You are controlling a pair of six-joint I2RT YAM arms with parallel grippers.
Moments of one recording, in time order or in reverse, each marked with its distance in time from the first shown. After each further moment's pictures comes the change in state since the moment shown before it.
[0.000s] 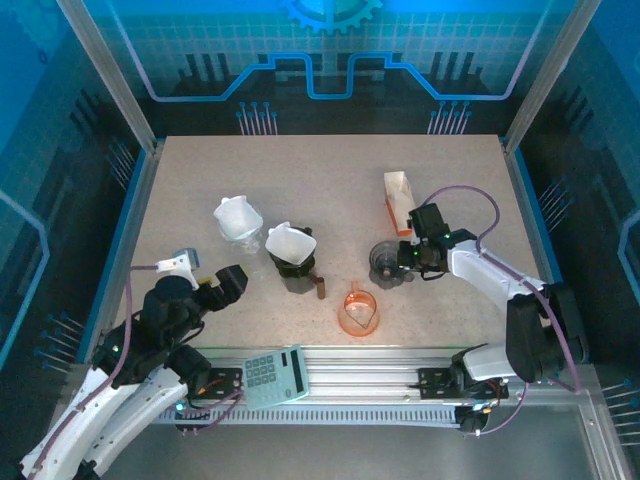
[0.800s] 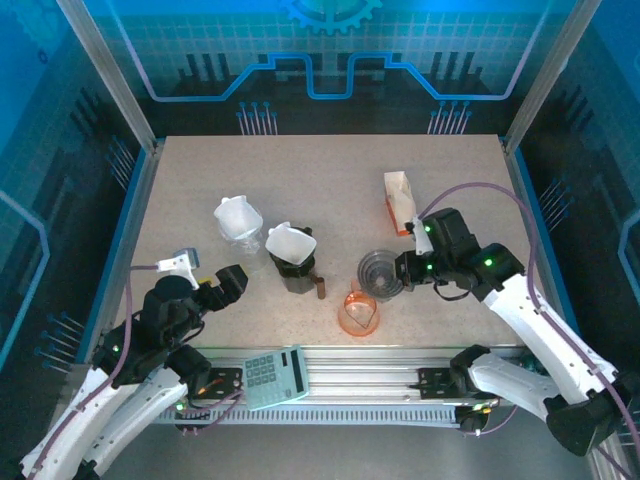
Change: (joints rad) left arm 0.000 0.000 0.000 0.003 0.000 0.000; right arm 0.213 -0.403 0.183 -0.418 -0.149 0.011
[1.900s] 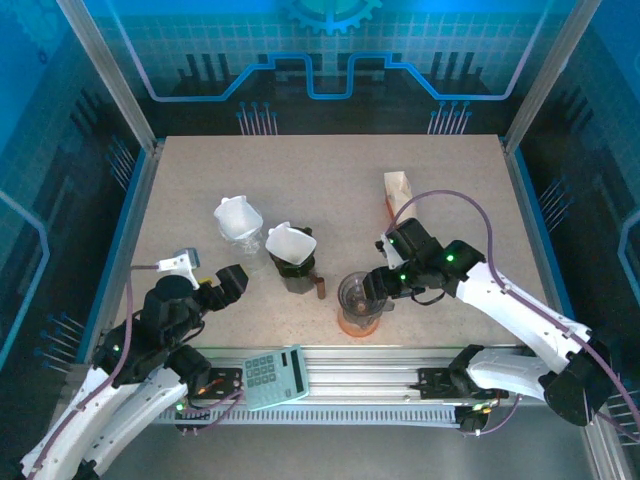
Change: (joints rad) left arm 0.000 0.005 0.000 0.000 0.000 0.000; right arm 0.147 0.147 -0.053 0.050 -0.017 0.060
